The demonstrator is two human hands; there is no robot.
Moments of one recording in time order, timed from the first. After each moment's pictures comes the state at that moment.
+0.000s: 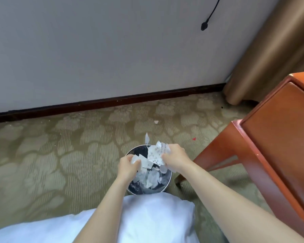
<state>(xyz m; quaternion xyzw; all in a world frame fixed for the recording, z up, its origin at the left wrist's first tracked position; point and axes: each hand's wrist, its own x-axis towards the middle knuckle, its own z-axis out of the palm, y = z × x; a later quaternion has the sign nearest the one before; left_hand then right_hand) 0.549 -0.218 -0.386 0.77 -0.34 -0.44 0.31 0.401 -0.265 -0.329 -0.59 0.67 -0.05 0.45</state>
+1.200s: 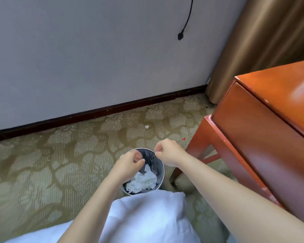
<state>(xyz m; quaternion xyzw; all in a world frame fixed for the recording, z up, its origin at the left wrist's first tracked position) 0.542 -0.207 -0.308 0.69 -0.61 -0.38 0.11 0.391 -0.246 -0.276 -0.69 0.63 0.01 0.36</state>
